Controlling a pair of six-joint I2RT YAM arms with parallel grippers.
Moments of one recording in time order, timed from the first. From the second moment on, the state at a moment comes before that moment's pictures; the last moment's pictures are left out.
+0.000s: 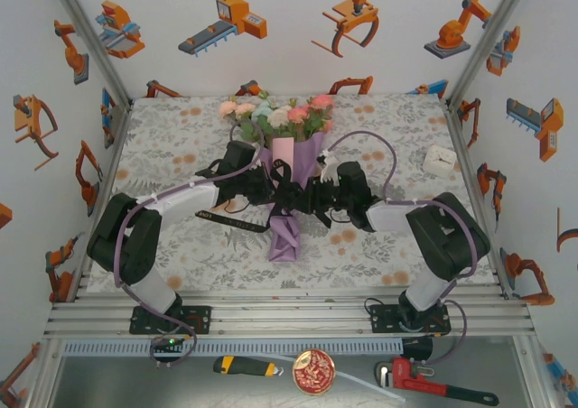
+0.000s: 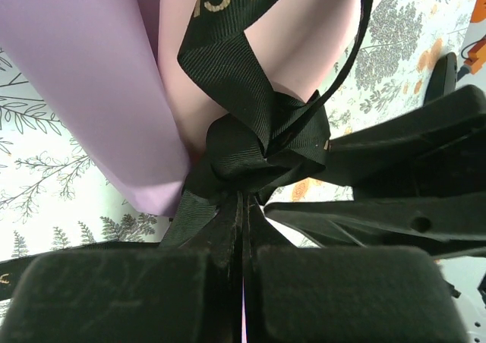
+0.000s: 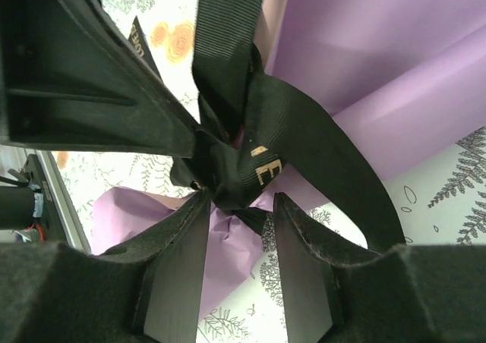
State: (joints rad) left arm -0.61 1.65 1.00 -0.14 0.30 -0.81; right arm 0.54 1.68 0.68 0.53 -0.54 0.46
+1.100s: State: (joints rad) left arm -0.56 1.62 0.99 -0.14 0.32 -0.85; right arm 0.54 1.50 0.59 0.39 -0.53 0.36
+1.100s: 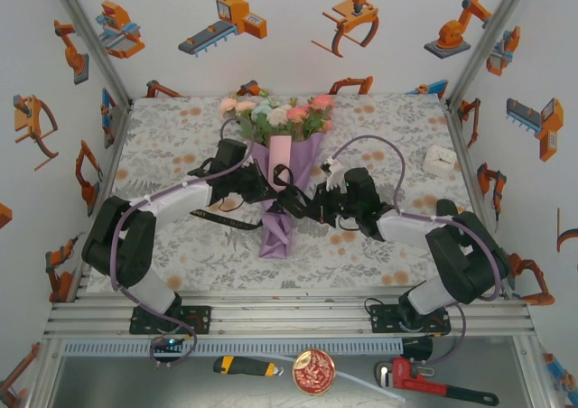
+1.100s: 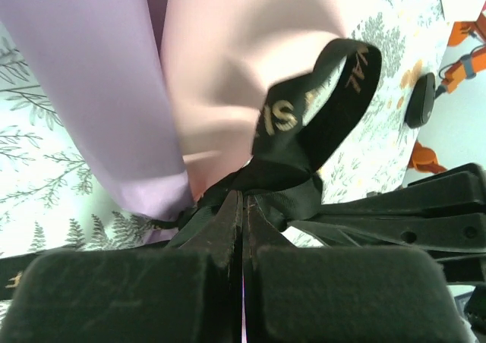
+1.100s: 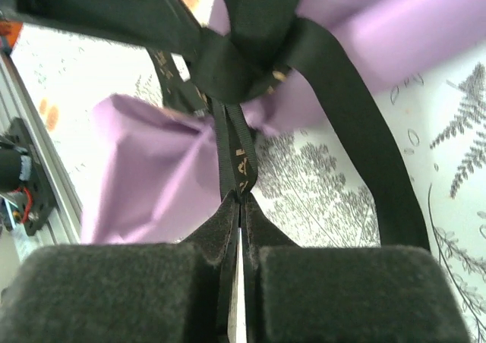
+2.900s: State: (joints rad) left arm -0.73 2.11 1.73 -0.63 0.09 0.13; right arm 0.54 1.46 0.61 0.23 -0.51 0.29
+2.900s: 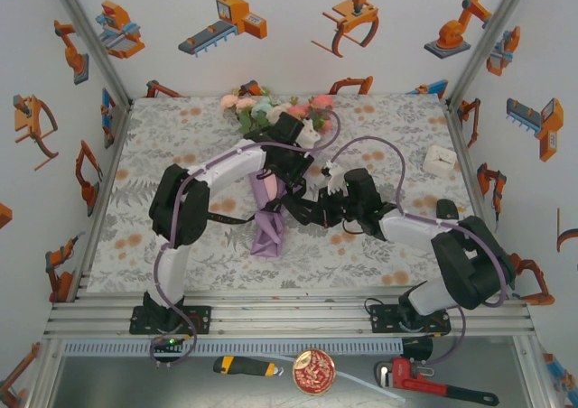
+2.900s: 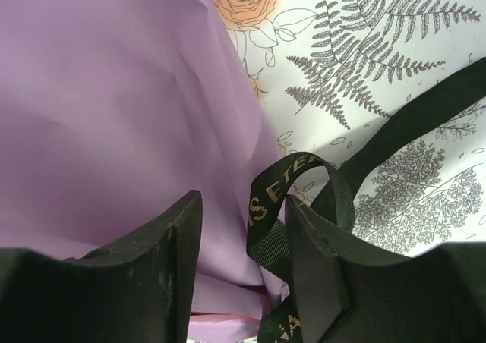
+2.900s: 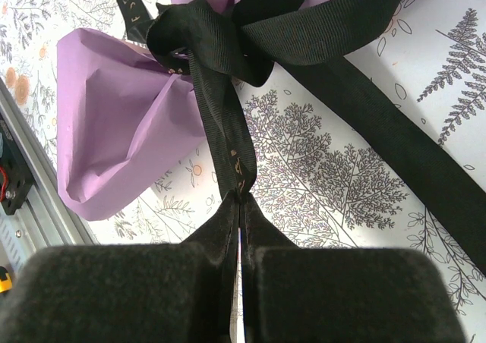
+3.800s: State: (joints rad) left arm -0.60 1.43 1.09 -0.36 0.00 -0.28; right arm 0.54 1.42 0.62 0.16 -0.44 0.30
